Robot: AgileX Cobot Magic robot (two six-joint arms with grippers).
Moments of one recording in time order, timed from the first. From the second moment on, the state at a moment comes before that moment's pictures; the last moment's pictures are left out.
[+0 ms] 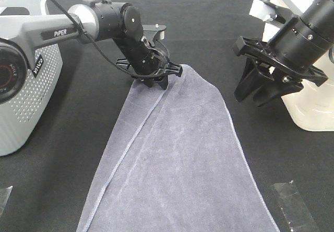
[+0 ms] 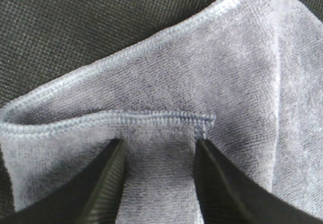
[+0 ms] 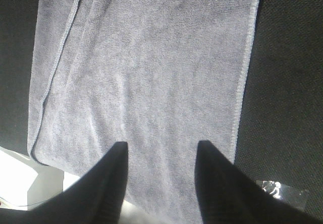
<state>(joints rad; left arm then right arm) -0.47 2.61 -2.20 -0.19 0.78 -0.04 0.22 1.68 -1.14 0.46 0.97 -0.17</state>
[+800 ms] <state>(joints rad) -0.48 2.64 -2.25 -0.25 0.78 -0.03 0.22 1.68 -1.14 0.46 0.97 -0.17</state>
